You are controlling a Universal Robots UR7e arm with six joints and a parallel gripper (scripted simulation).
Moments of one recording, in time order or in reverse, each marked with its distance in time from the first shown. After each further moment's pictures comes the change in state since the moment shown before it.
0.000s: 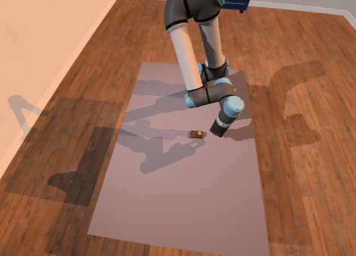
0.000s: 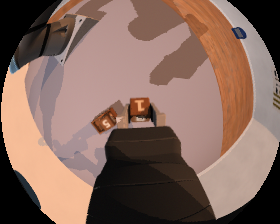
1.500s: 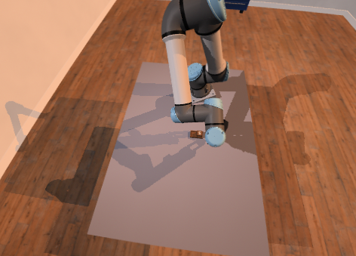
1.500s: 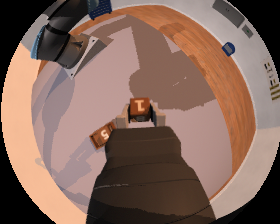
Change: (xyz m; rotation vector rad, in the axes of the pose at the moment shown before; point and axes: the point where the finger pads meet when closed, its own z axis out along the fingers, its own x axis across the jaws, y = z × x) arm 0.000 0.004 0.002 0.461 -0.002 -0.002
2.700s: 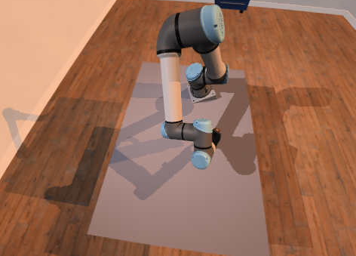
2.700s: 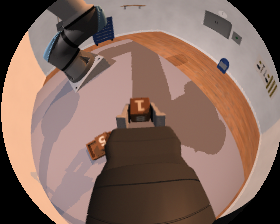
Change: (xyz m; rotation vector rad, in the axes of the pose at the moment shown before) arm 0.000 0.004 -0.001 0.349 0.005 0.002
